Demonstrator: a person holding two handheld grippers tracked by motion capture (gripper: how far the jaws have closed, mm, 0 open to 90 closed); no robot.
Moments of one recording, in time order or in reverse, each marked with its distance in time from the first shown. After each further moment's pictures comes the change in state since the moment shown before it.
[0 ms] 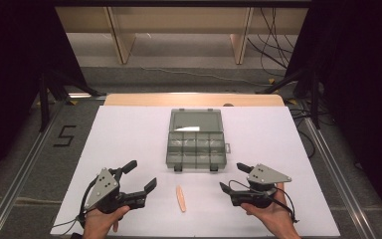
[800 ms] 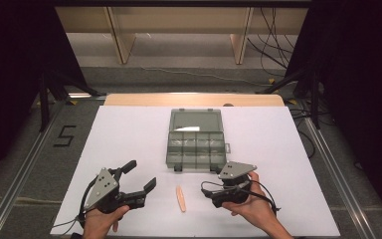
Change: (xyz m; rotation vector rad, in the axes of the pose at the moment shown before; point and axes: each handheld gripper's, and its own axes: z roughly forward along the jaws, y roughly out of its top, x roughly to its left) left arm -0.001 0.000 -0.002 0.018 0.019 -0.013; right arm 0.023 0.021 0.044 0.218 0.145 -0.087
